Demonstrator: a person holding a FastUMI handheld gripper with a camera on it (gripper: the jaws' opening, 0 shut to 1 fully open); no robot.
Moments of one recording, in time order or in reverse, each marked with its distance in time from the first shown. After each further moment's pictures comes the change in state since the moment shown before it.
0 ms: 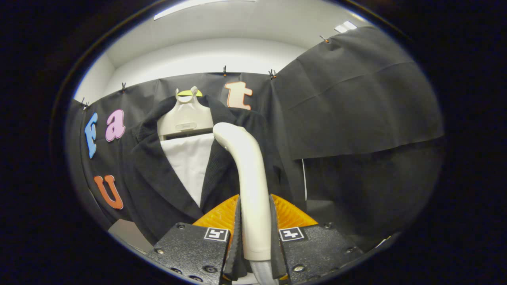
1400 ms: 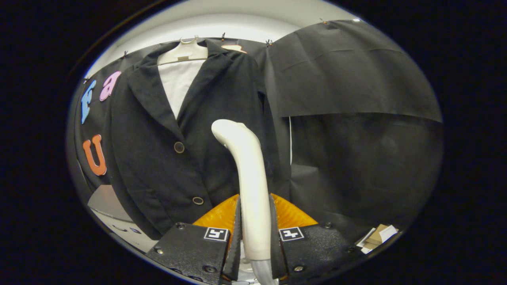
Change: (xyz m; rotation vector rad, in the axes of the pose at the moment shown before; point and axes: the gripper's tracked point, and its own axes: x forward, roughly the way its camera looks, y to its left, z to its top) arm -0.033 -0.046 -0.159 -0.081 0.237 -0.103
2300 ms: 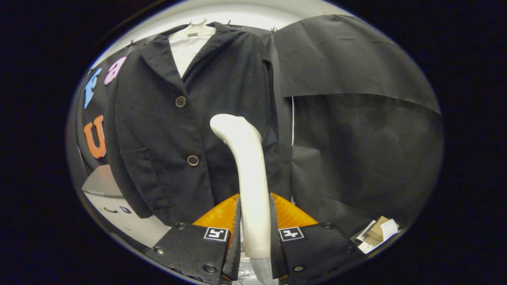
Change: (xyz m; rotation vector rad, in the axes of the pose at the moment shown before) arm -0.003 -0.005 -0.080 -0.049 0.097 0.008
